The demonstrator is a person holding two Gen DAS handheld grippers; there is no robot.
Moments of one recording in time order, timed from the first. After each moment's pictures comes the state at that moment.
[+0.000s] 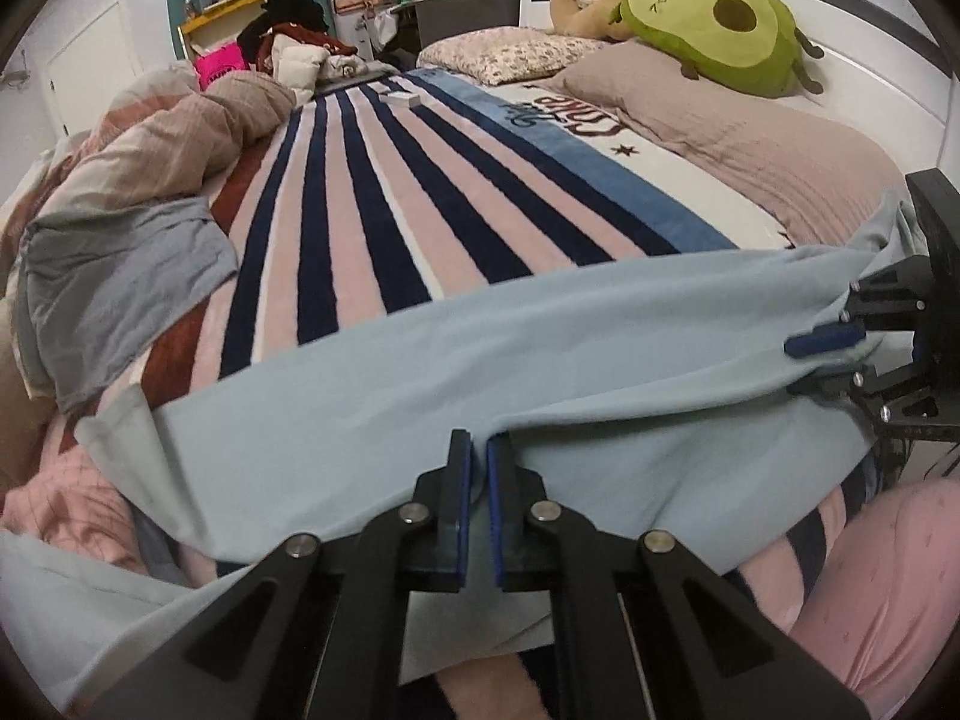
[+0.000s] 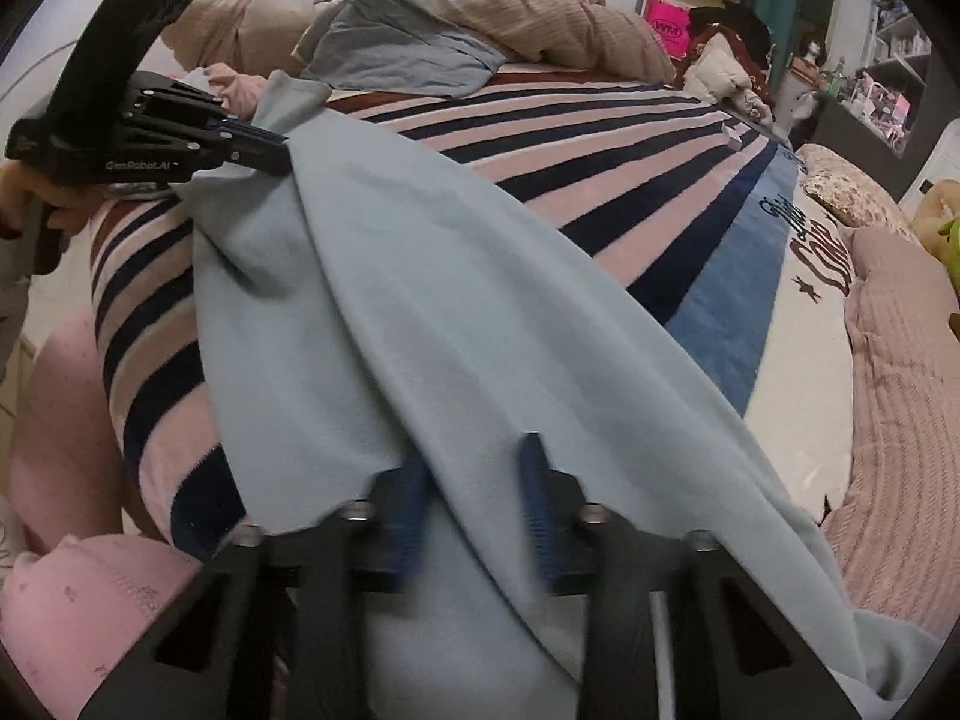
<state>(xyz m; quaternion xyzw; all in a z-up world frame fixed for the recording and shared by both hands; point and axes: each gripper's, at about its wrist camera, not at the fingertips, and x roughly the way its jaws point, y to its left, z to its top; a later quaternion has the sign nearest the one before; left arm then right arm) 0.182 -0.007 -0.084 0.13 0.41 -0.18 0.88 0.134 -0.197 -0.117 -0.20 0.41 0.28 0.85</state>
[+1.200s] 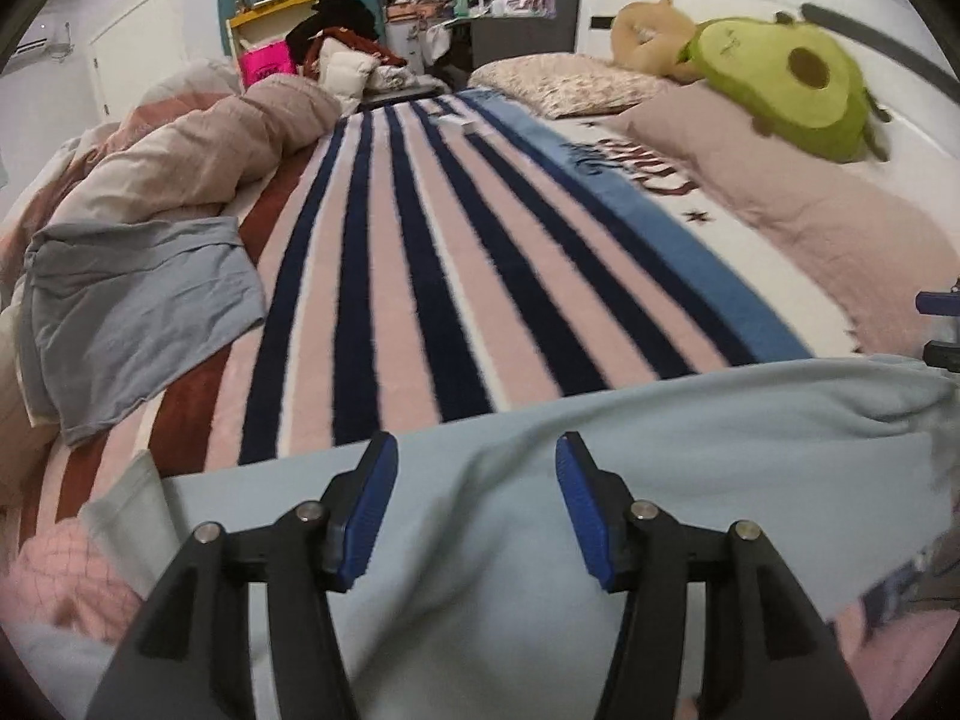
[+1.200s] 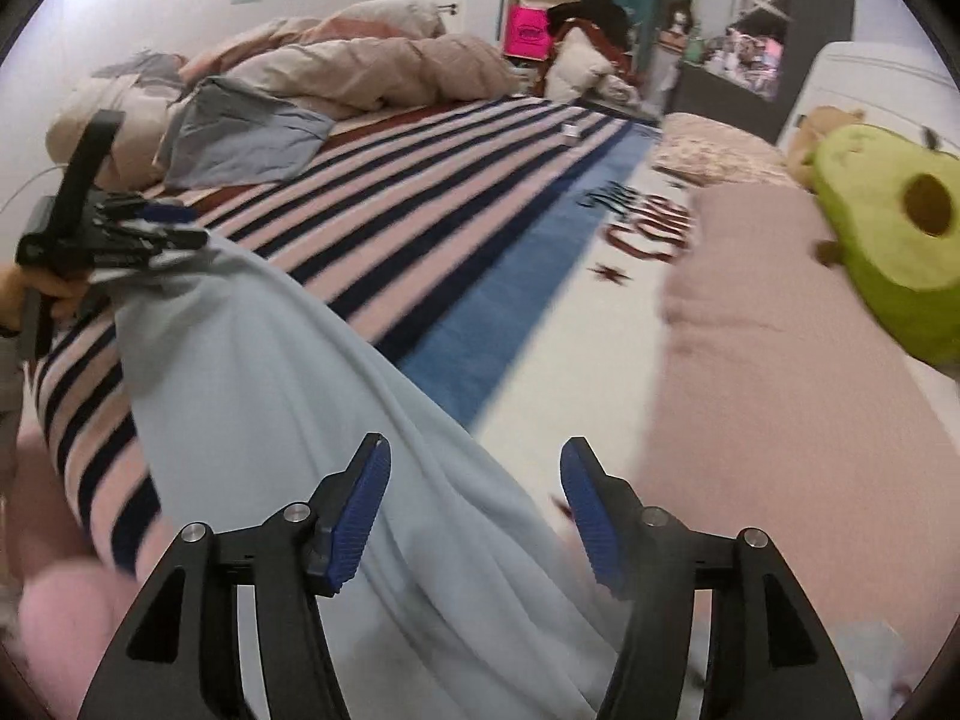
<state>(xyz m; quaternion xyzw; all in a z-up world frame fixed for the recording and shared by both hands) 0.240 -0.008 -0.072 0.10 0.39 -0.14 0.90 0.164 -0.312 -0.049 -0.13 0.39 0.16 0.90</state>
